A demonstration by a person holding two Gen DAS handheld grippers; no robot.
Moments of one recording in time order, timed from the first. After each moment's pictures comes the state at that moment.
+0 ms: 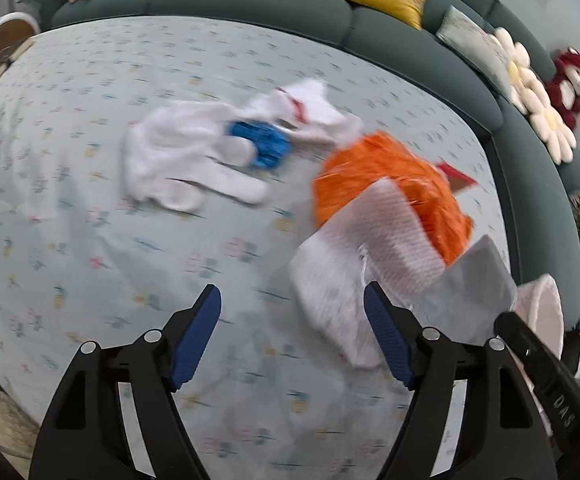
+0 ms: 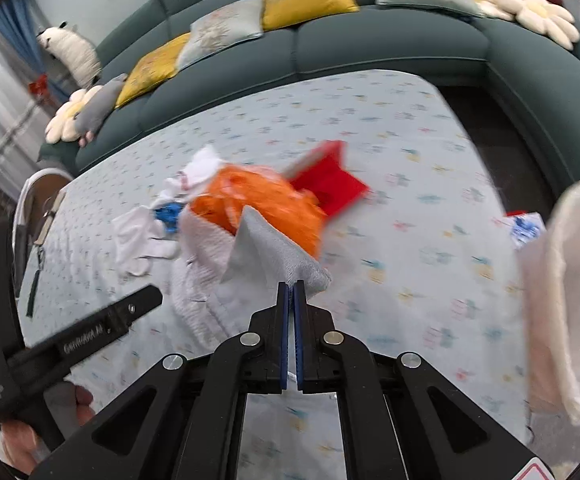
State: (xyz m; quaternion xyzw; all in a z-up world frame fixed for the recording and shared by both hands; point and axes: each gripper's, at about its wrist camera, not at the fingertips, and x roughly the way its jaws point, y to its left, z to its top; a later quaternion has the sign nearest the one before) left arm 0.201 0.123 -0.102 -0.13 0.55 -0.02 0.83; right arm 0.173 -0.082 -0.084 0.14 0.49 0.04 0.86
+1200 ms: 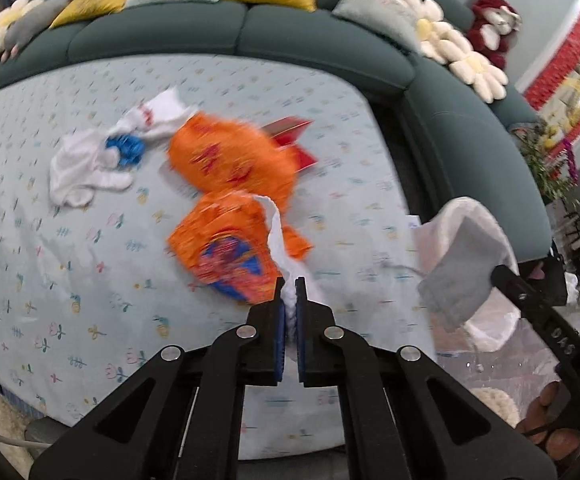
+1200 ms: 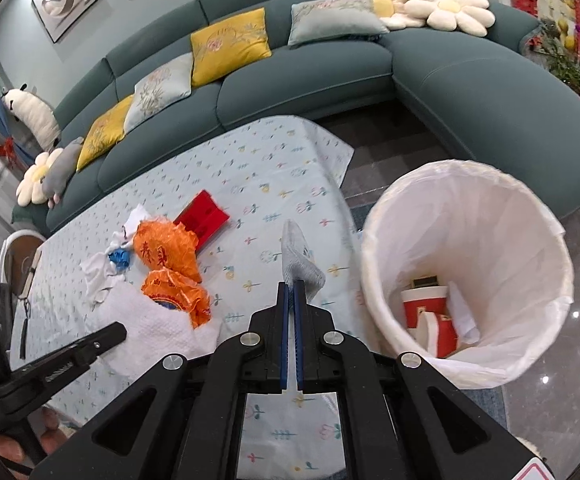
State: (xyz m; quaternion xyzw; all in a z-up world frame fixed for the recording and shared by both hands) left arm 0.134 0.014 -0.042 -0.07 0.52 -0.14 0.84; right arm 0.087 -0.199 -0.033 0.18 0.43 -0.06 0.88
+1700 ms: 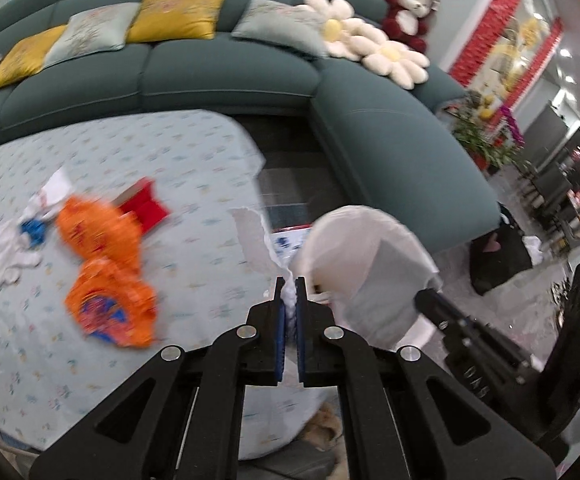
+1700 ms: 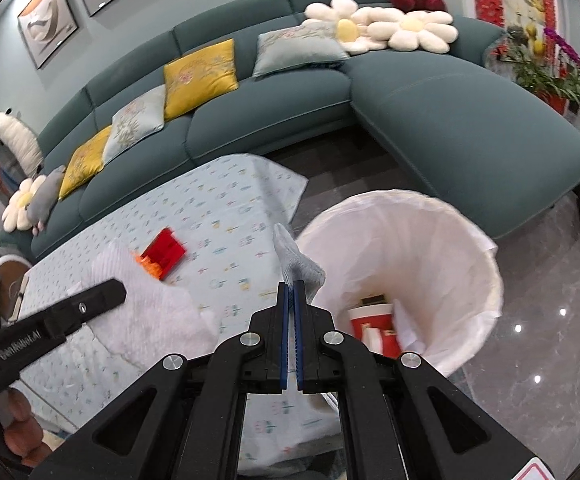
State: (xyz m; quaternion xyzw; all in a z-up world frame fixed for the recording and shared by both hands) left arm 0.124 -0.112 0.017 -0.03 0.48 -0.26 0.84; right arm 0.047 -0.264 -0.007 0.18 0.39 -0.11 0.89
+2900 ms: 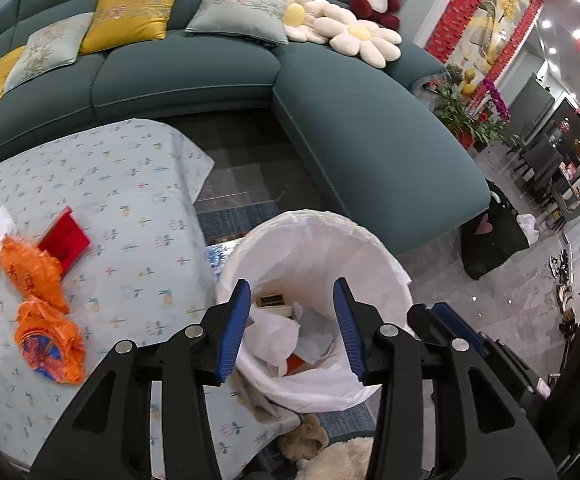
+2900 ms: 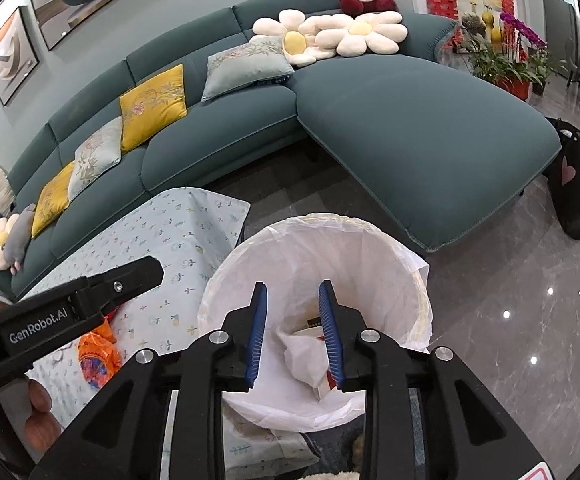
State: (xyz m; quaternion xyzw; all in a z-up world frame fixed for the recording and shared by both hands) left arm 0.138 -0.206 0.003 0.00 0.48 -0.28 0.83; right arm 0.041 -0.326 -0.014 0.21 0.38 -0.17 0.89
